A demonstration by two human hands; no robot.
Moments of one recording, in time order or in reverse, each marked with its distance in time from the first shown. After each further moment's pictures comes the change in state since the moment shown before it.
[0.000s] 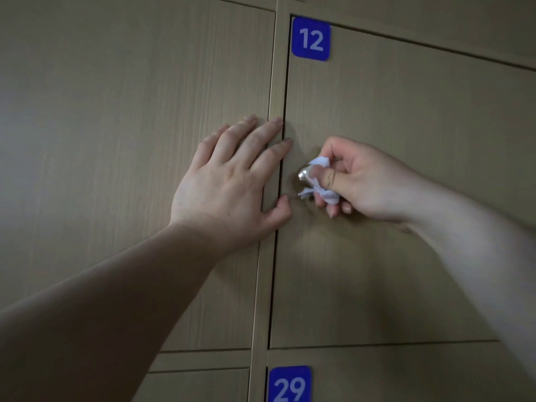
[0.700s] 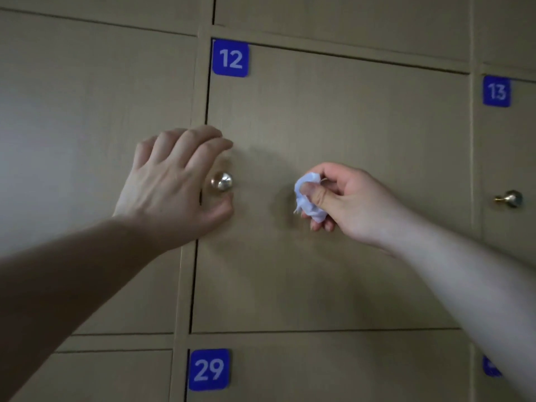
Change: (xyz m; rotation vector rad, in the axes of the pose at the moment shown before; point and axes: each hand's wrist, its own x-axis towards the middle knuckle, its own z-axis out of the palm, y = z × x) left_hand 0.022 0.049 -0.032 -0.028 -0.055 -0.069; right_hand -0.061 0.047 -0.069 0.167 0.057 0.012
